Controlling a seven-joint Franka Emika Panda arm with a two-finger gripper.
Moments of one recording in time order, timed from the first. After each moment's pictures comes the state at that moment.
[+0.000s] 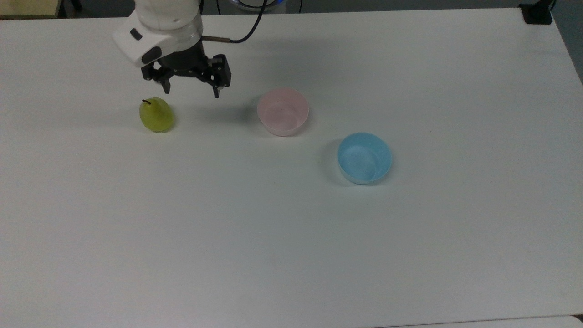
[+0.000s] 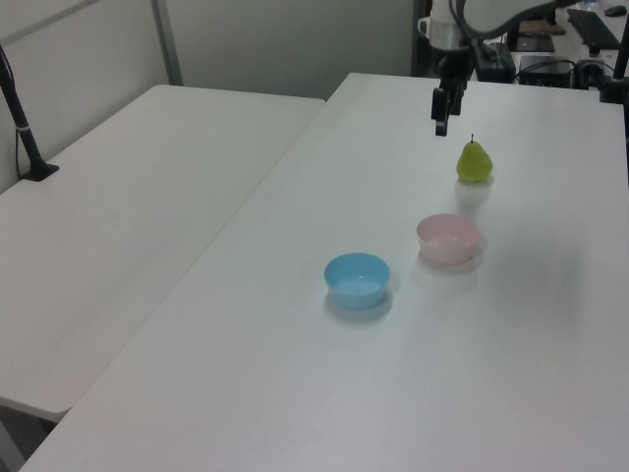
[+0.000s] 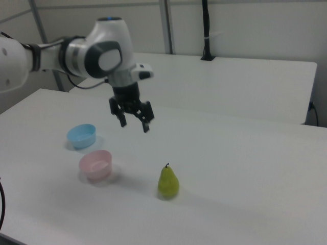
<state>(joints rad) 0.02 0.16 -0.11 -1.73 -0.04 1.89 -0.05</state>
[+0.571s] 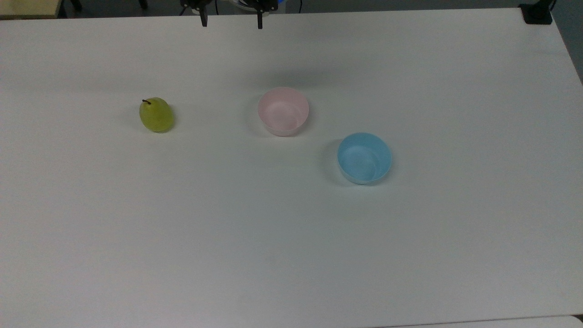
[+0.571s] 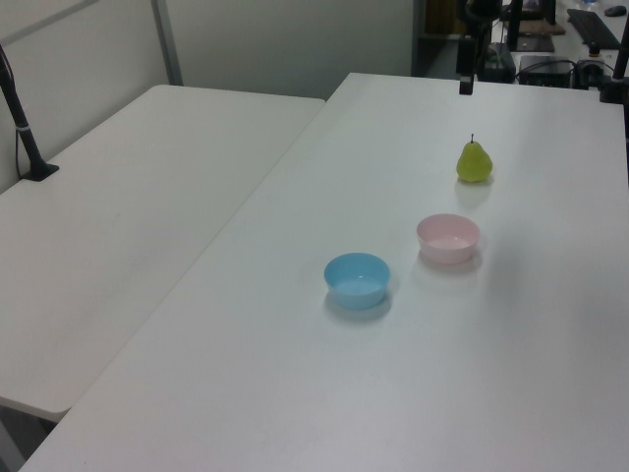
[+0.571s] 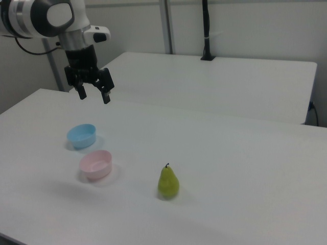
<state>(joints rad) 0.15 -0.03 -0.11 -1.67 -0.04 1.65 0.03</state>
